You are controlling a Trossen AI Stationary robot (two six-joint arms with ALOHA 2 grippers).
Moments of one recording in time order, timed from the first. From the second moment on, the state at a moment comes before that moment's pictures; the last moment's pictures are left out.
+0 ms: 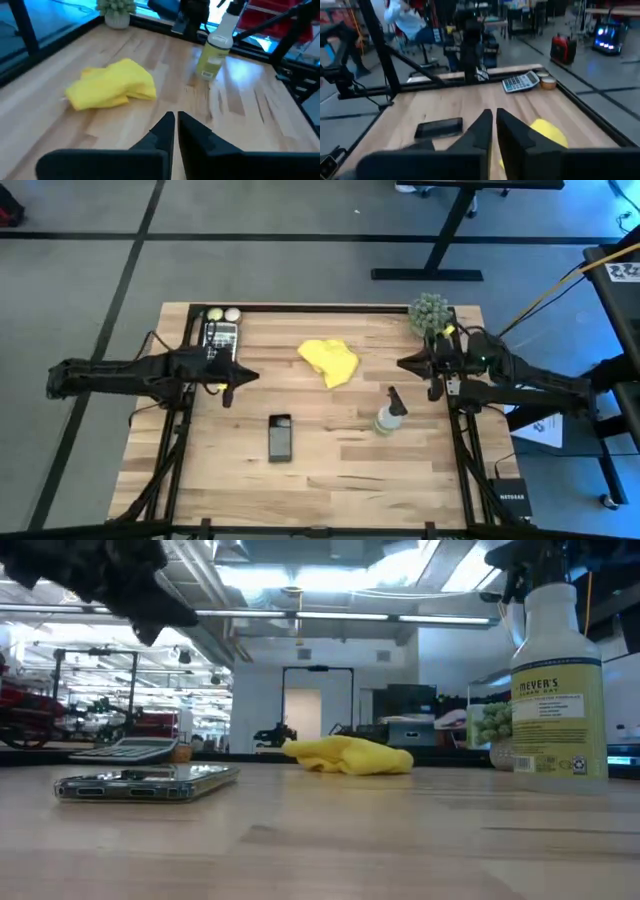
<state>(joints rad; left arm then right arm) 0.10 0.52 0.35 -0.15 -0.04 -0.21 -0.24 0.39 0.46 -0.16 -0.24 0.08</state>
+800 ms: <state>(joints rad) 0.11 0.23 0.10 -0.02 -0.19 -0.35 -0.24 0.10 0.10 0.08 -0.17 0.19</state>
